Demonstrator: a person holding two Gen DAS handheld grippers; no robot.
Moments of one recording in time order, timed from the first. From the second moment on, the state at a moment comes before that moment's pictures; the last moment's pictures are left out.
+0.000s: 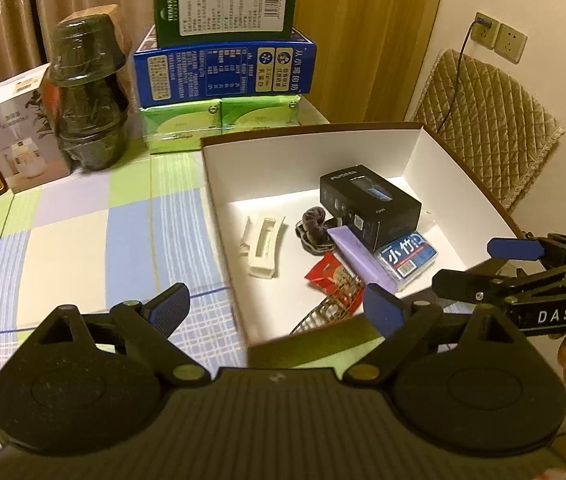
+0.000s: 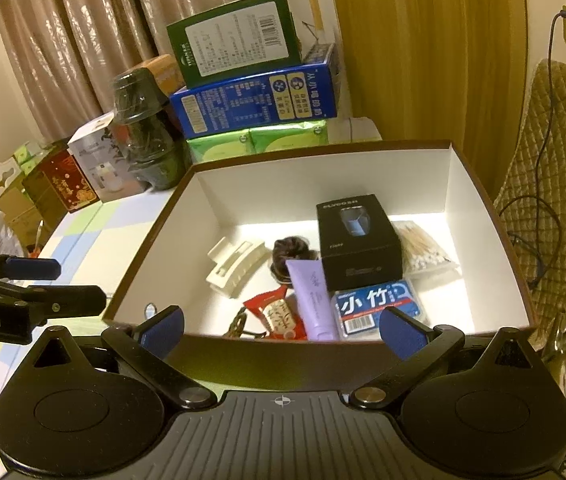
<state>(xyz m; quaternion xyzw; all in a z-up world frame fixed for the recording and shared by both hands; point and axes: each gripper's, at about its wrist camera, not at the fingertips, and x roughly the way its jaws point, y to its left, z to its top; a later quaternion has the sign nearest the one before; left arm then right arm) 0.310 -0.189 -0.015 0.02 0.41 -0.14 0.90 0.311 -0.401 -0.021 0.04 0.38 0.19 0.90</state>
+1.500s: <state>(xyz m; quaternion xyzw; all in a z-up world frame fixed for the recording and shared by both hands) 0.173 0.028 -0.041 -0.04 0.45 -0.02 0.89 0.210 -0.200 -0.057 -0.04 0.43 0.32 0.84</state>
